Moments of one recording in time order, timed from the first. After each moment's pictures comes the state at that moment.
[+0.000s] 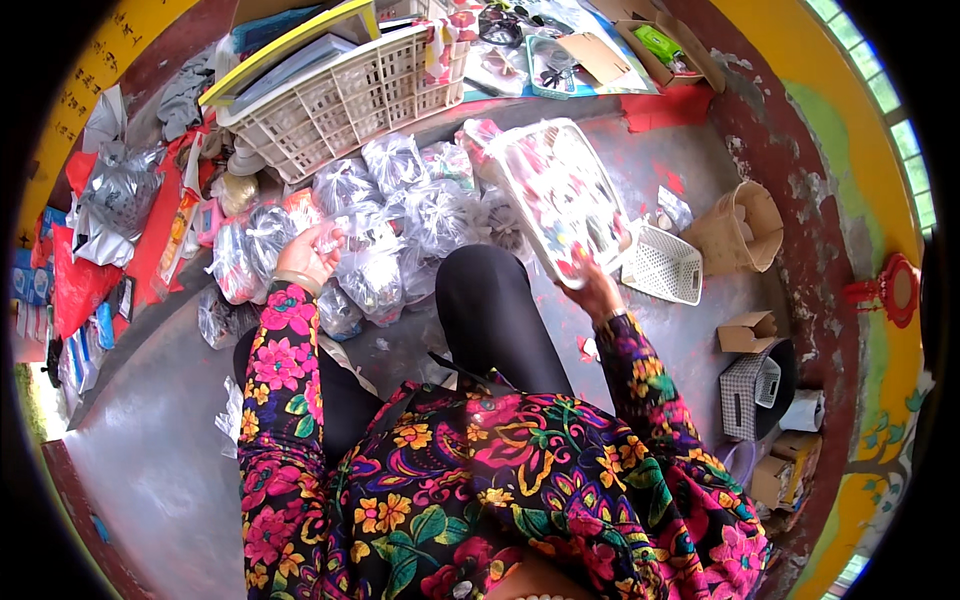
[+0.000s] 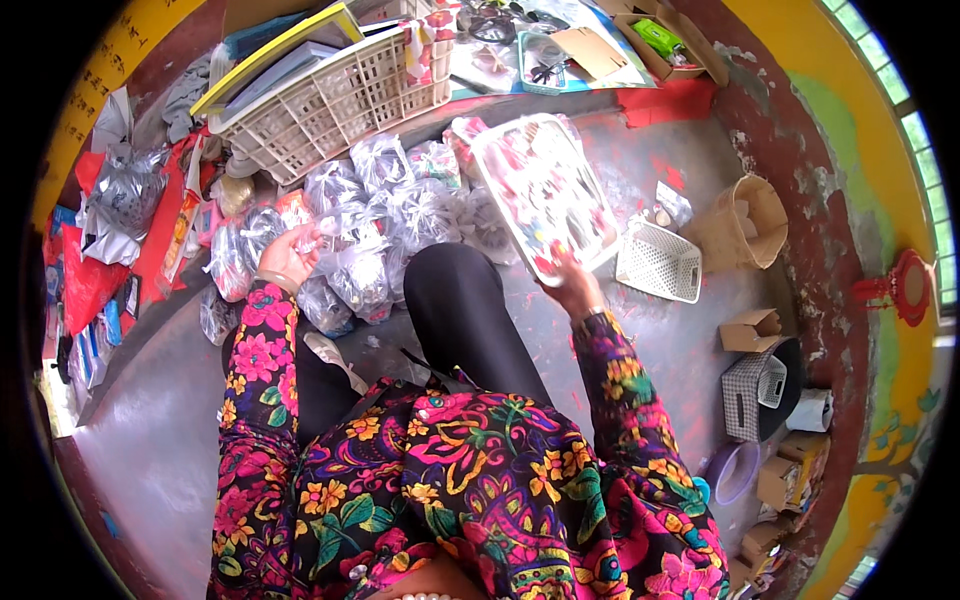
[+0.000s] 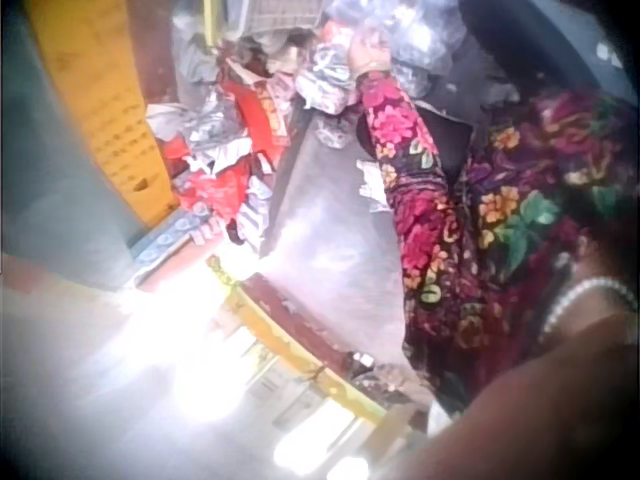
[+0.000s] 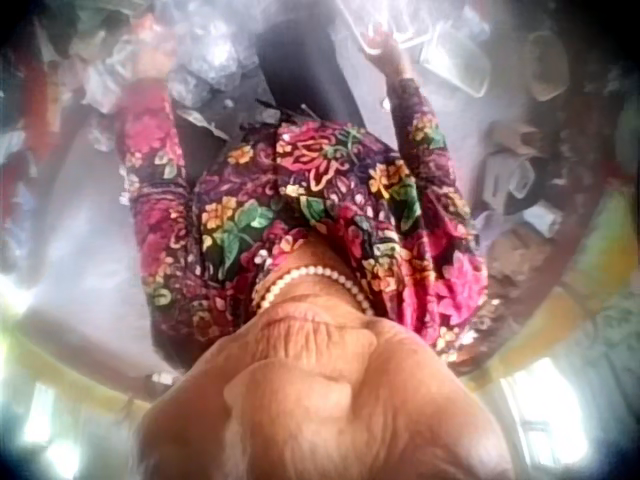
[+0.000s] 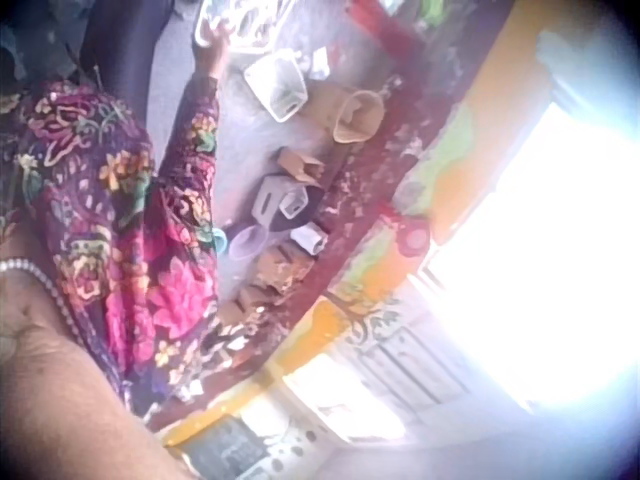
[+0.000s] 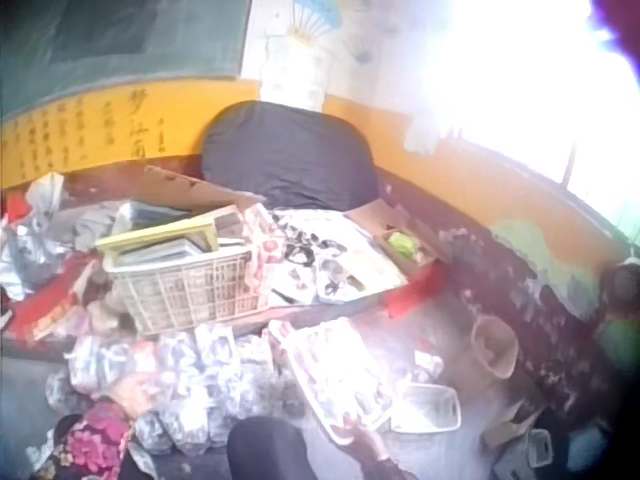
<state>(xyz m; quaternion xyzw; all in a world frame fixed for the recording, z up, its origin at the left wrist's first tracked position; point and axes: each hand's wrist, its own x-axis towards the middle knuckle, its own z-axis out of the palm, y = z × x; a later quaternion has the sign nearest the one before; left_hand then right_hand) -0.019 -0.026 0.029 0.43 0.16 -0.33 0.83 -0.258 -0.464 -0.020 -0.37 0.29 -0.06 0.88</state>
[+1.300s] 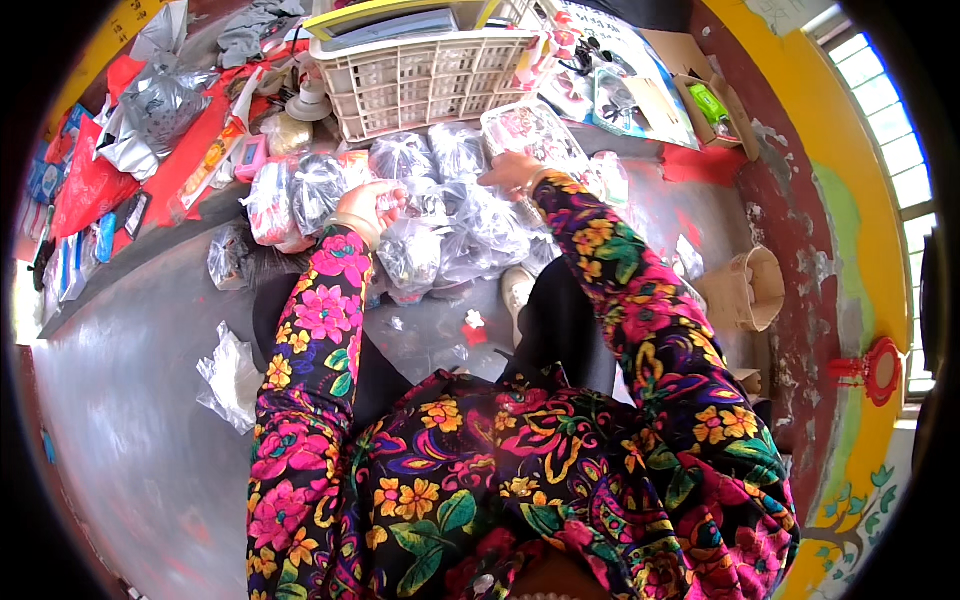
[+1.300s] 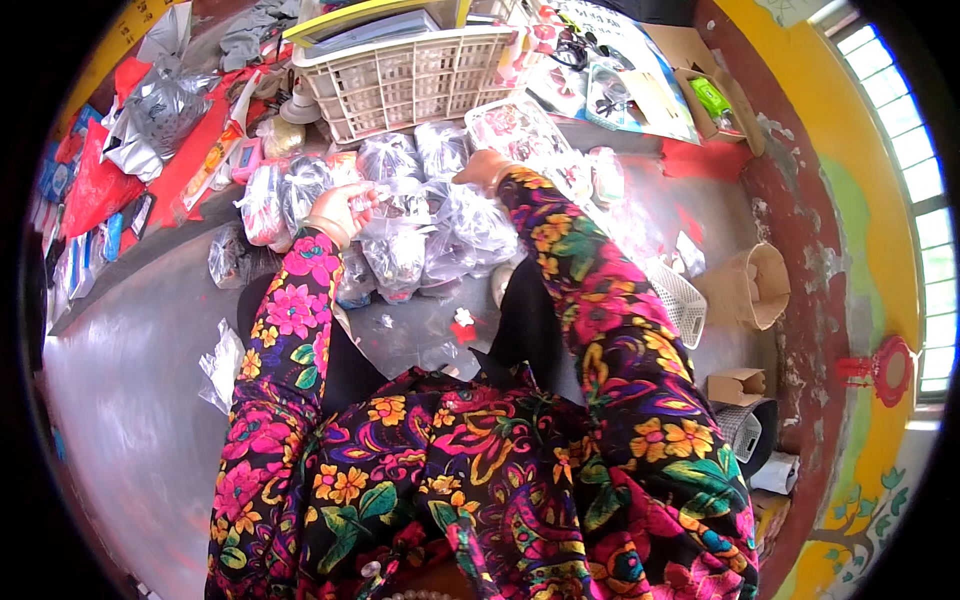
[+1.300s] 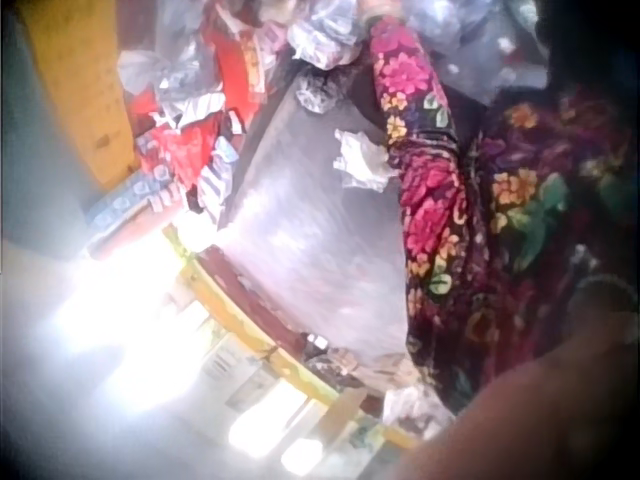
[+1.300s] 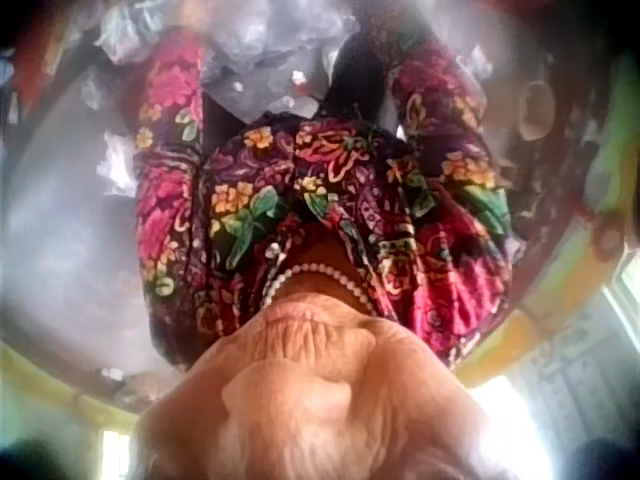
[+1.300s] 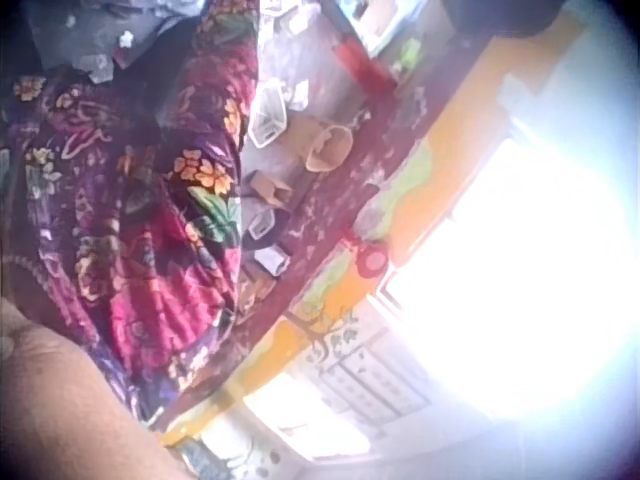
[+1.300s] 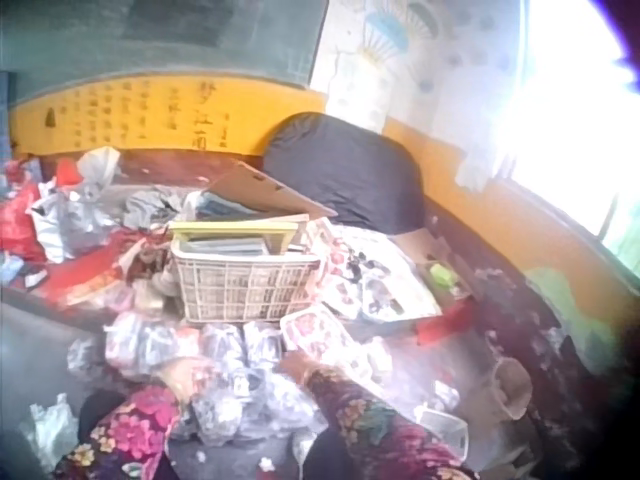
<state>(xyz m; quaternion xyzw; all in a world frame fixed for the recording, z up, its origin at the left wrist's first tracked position) -0.018 -0.020 0.030 0.45 0.17 -0.29 0.83 0.012 -0.293 0.070 -0.95 0.00 0.27 0.18</state>
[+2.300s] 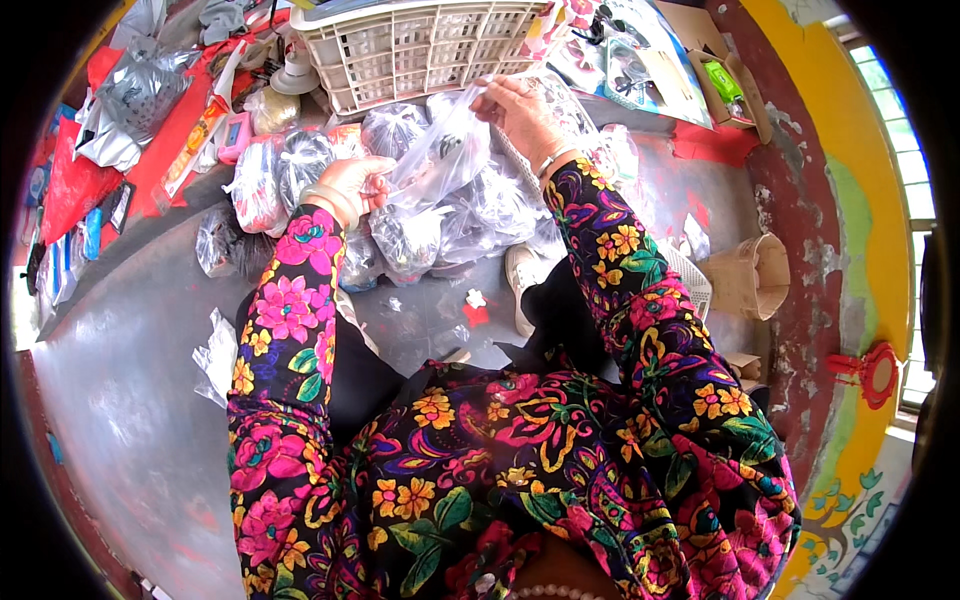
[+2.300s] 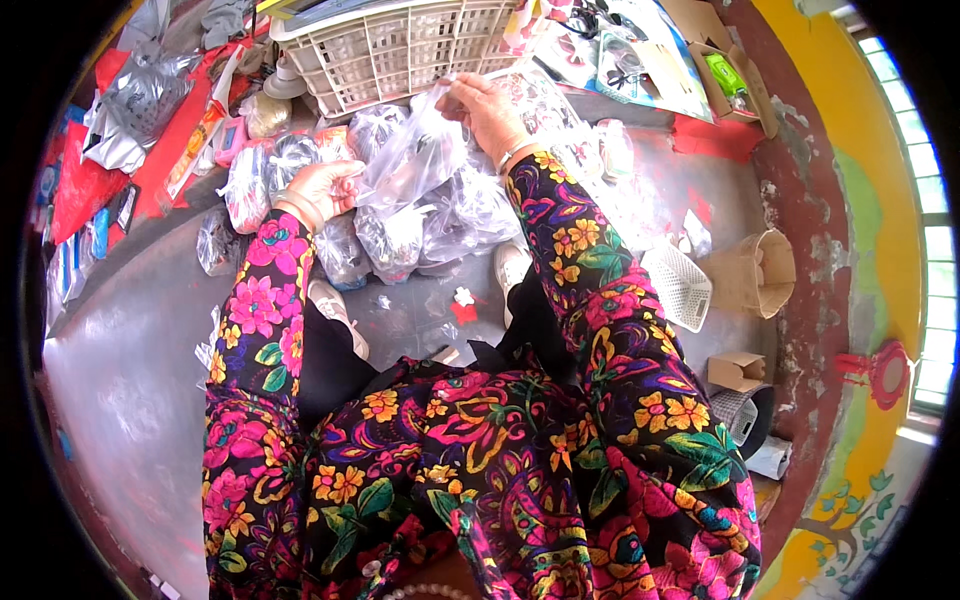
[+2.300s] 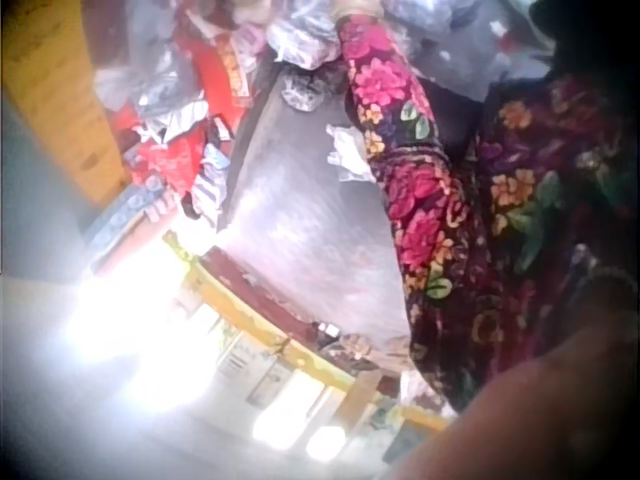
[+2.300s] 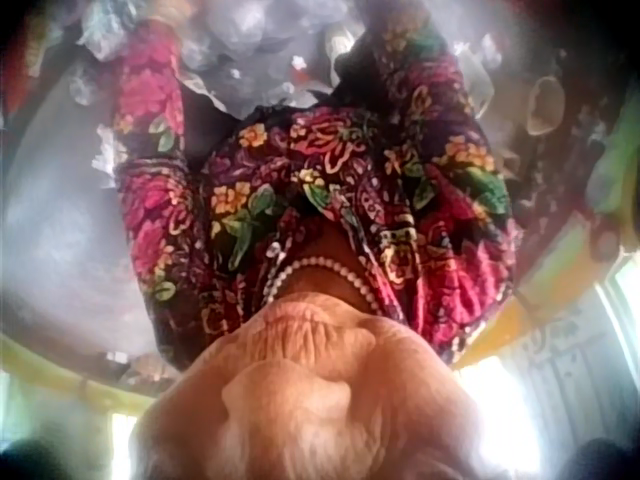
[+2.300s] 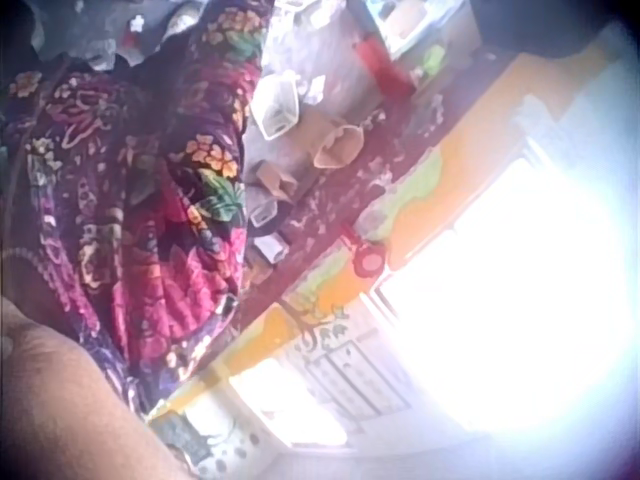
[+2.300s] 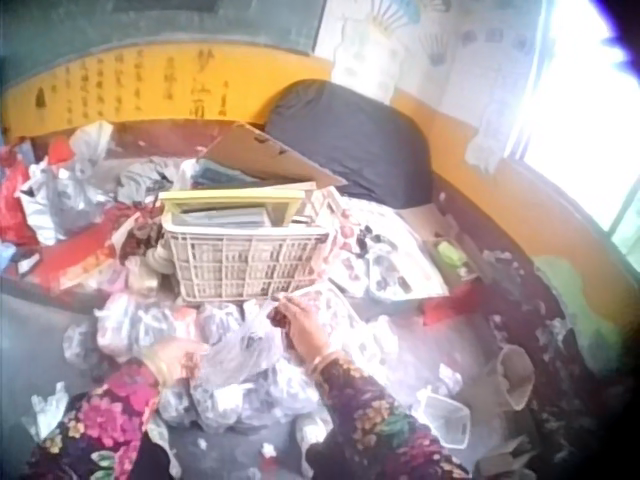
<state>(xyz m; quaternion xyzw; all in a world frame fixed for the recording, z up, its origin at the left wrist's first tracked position) -0.009 -0.017 0.055 0.52 0.15 -0.38 0.75 0.016 -0.284 0.088 -0.61 -0.06 0.05 0.79</state>
